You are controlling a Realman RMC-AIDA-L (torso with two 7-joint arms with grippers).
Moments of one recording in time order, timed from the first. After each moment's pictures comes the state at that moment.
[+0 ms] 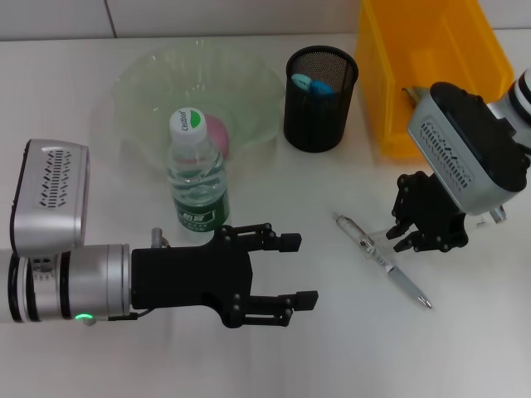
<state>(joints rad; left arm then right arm) -0.44 -2.08 1.34 0.48 1.48 1.52 -1.06 0.83 2.08 -1.22 -0.86 -2.64 -1.54 1.26</state>
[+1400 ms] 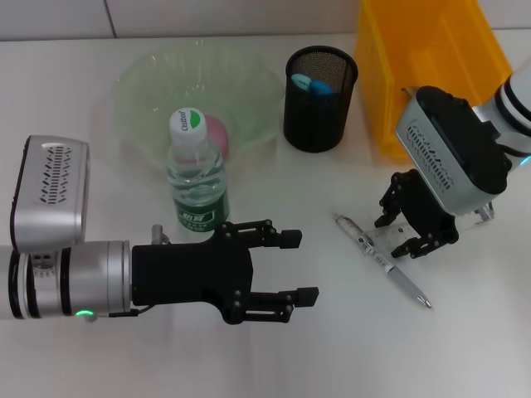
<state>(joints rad) -0.44 -2.08 1.34 0.48 1.48 1.52 -1.06 0.87 2.08 -1.23 -0.77 -2.64 -1.45 1.26</state>
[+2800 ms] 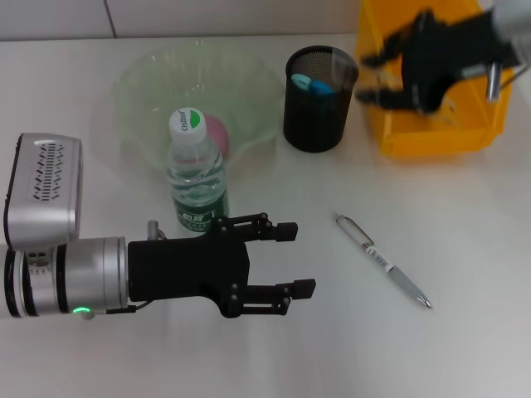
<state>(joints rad) -0.44 -2.08 1.33 0.49 1.48 1.51 -1.06 0.65 2.08 -1.07 -1.37 -2.31 -1.49 1.64</state>
